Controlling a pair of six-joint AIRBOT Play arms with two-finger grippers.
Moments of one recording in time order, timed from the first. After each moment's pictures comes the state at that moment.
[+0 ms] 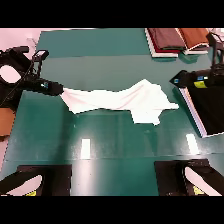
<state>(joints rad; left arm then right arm) -0.10 -1.17 1.14 1.26 -1.05 -1.35 -0.11 -0.93 1.12 -1.15 1.18 1.44</state>
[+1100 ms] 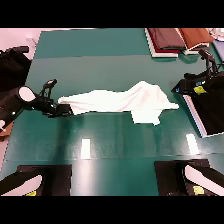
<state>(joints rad) -0.10 -1.17 0.82 1.17 -1.00 -1.51 -0.21 -1.09 1.12 -1.12 1.30 1.38</state>
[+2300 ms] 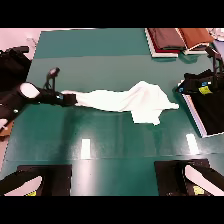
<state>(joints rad) -0.17 -1.16 0.95 1.06 -0.89 -1.46 -0.27 -1.03 1.10 -1.13 1.33 1.38</state>
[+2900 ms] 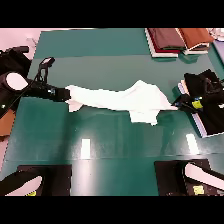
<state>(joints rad) -0.16 -1.13 1.04 1.17 -1.03 -1.44 -0.39 -1.22 0.90 -1.03 1.24 1.33</state>
